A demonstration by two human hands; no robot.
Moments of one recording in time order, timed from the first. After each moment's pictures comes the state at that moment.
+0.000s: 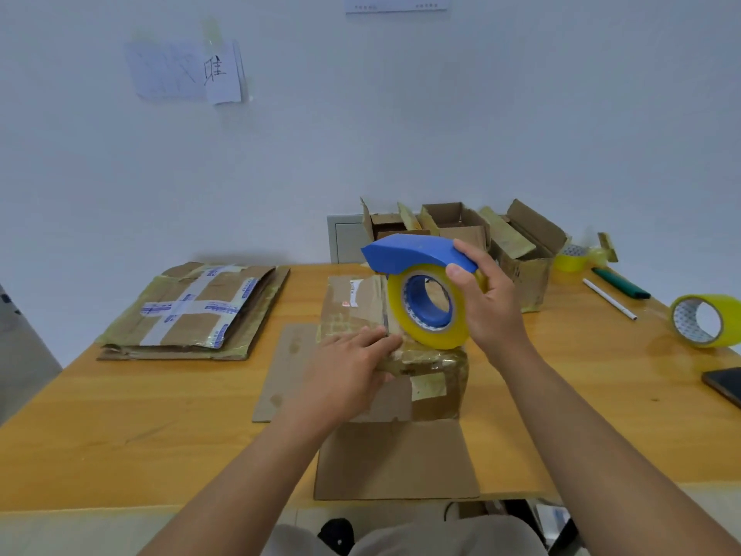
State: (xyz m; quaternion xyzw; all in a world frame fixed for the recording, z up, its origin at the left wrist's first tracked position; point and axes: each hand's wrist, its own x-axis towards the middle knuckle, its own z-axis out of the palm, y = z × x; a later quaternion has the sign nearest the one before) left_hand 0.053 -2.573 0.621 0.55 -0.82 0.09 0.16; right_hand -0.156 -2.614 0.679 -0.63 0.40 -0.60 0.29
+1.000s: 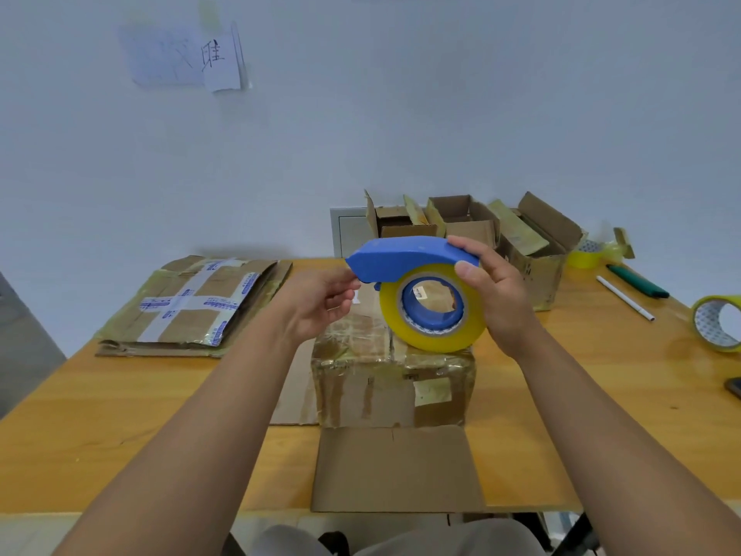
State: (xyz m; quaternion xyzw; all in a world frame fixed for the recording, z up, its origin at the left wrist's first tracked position) left_hand 0.079 -2.626 0.703 0.52 -0.36 -0.57 0.52; right_hand -0.170 -2.638 0.684 -0.66 0.32 -0.55 0.39
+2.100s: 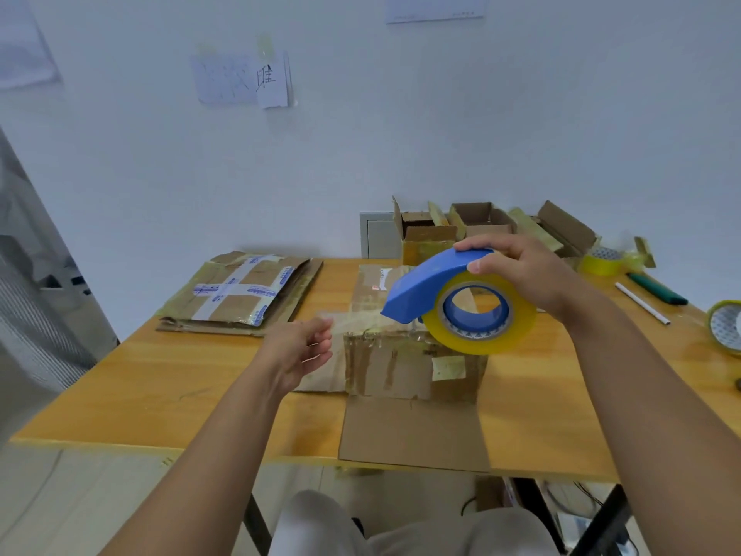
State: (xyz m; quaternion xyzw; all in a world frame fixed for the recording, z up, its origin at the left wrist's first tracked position) left_hand 0.122 -2.535 0.645 0.57 -0.28 -0.52 0.57; right_hand -0.193 -2.604 0.739 -0.79 0.38 -0.37 0.32
